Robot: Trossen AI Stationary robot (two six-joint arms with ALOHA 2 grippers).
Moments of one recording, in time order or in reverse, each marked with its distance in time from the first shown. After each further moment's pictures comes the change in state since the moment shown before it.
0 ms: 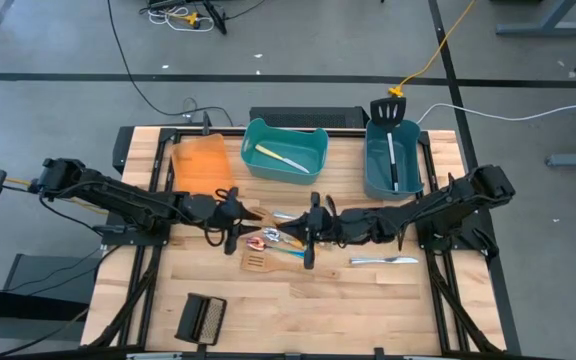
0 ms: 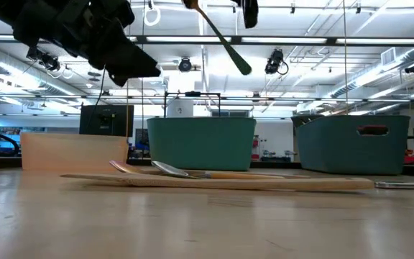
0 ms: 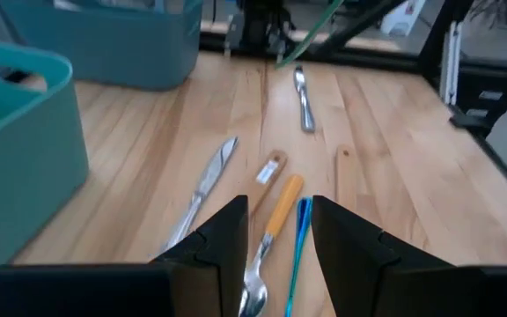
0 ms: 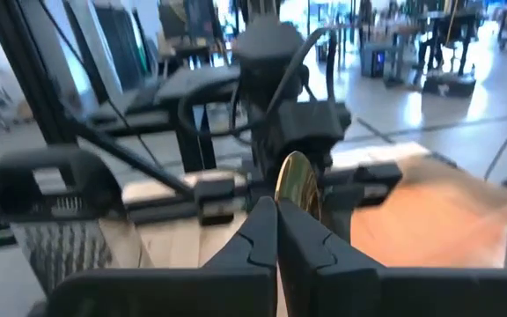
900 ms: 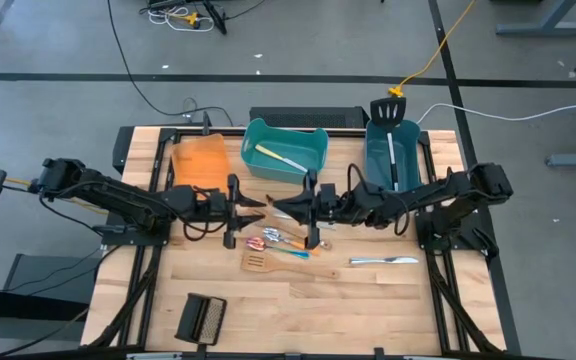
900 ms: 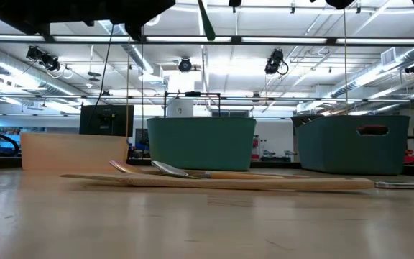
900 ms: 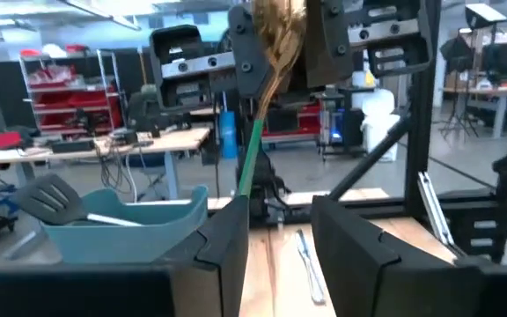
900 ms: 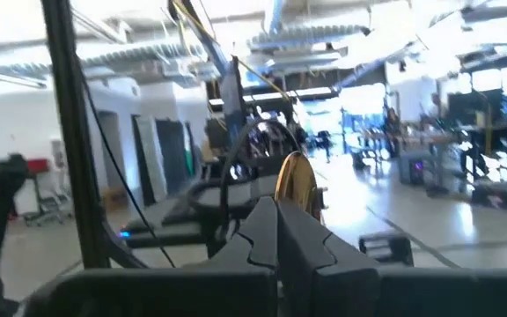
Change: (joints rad) left arm 0.002 0.000 0.000 0.477 -0.009 0.233; right arm -0.129 0.002 0.000 0.369 -0.233 -0.075
